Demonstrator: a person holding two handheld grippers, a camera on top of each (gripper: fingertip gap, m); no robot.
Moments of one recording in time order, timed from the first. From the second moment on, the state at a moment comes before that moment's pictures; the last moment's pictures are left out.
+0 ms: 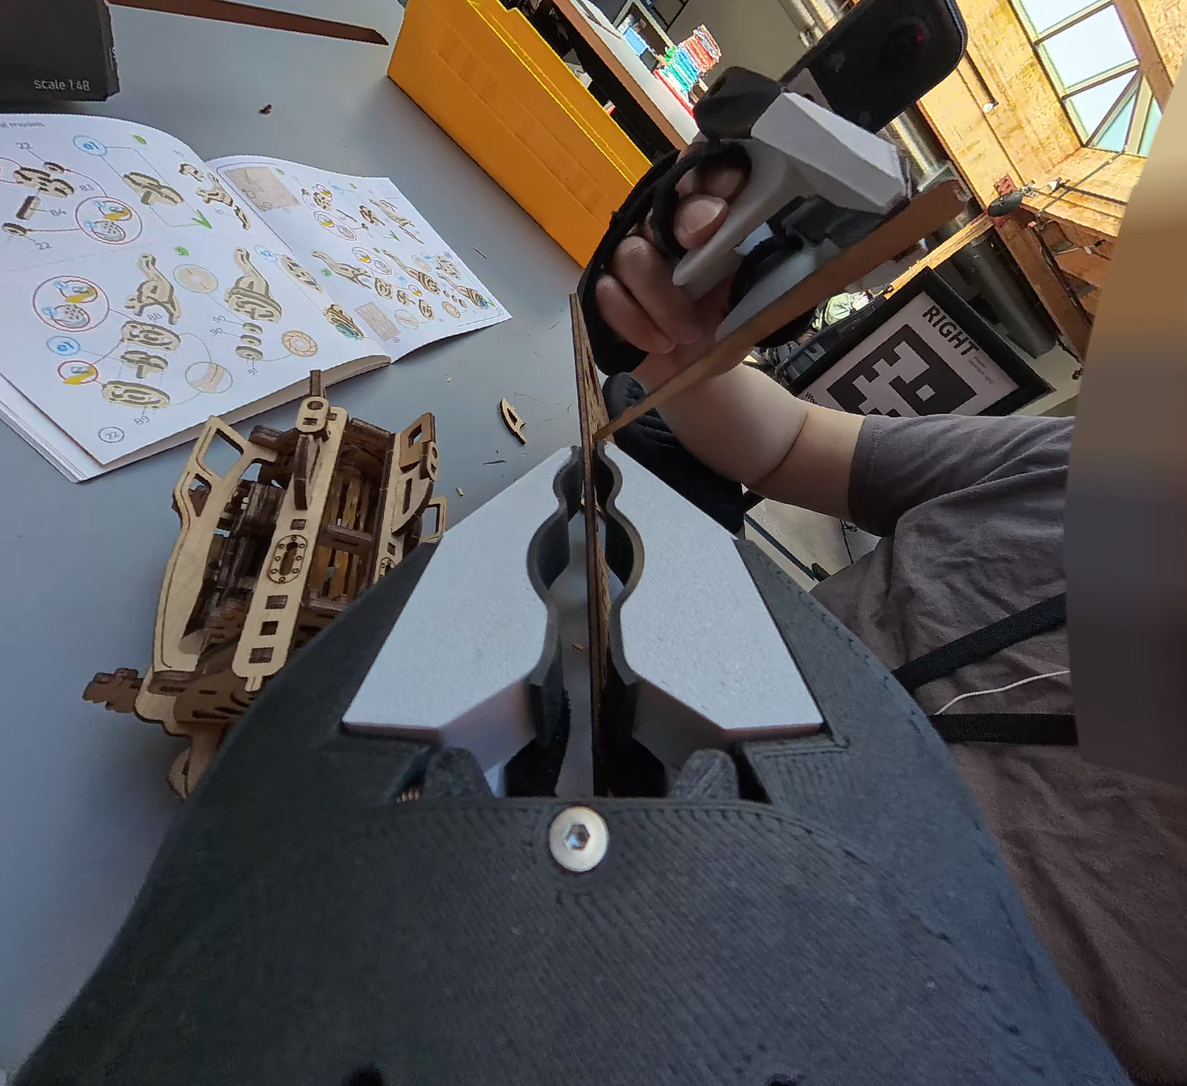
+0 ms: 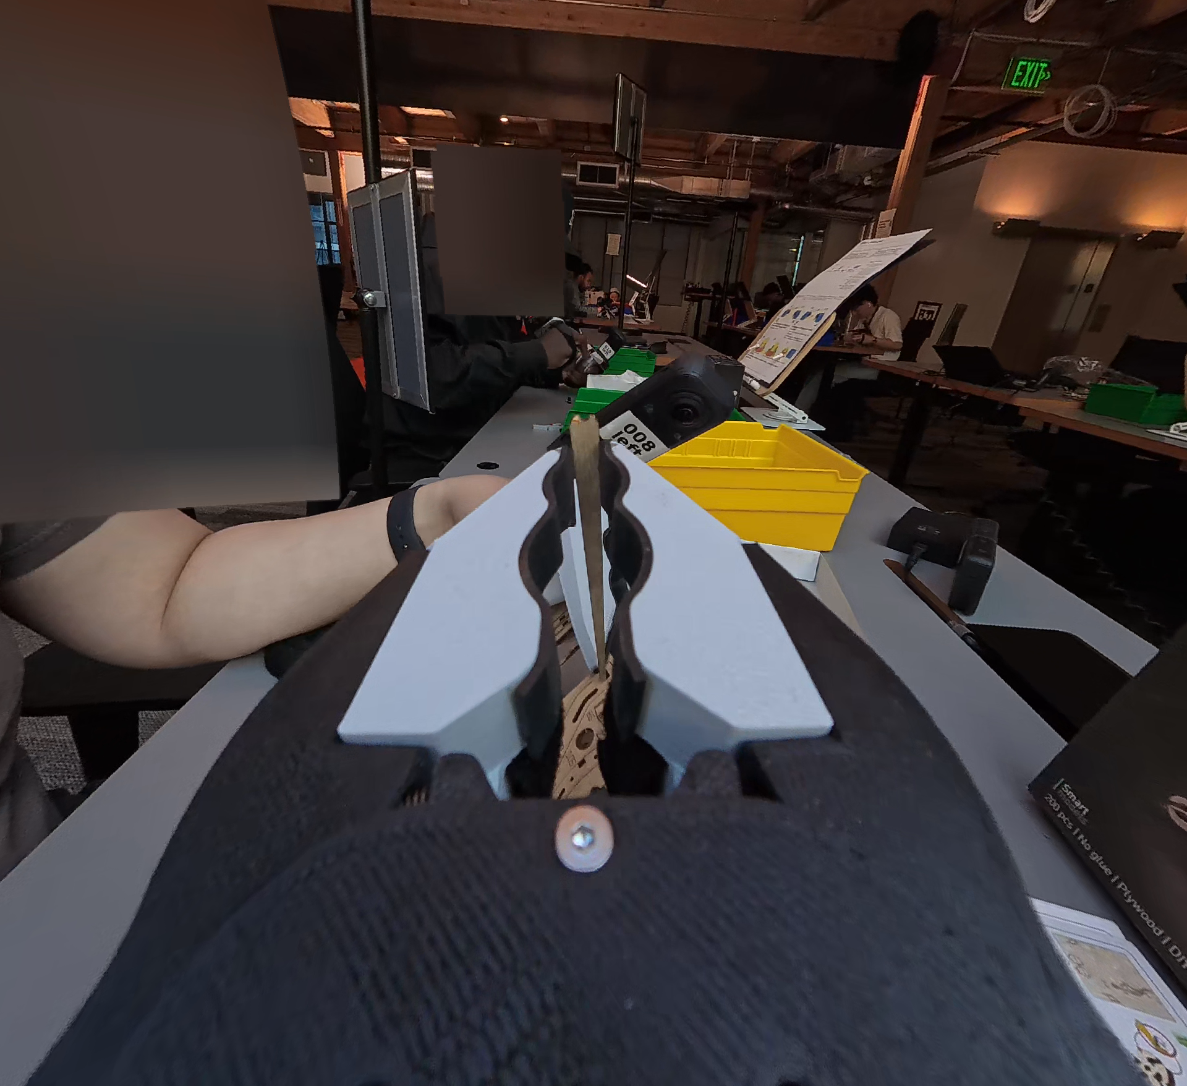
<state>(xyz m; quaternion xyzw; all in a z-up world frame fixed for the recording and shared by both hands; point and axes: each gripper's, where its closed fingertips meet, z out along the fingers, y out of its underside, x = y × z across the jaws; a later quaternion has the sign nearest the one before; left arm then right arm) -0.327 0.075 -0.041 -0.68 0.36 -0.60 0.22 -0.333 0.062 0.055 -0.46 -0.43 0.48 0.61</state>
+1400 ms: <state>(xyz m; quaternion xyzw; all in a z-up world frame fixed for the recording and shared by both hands) -0.325 0.073 -0.022 -0.66 0.34 -0.63 0.23 -0.307 0.059 0.056 -0.44 -0.40 0.58 0.56</state>
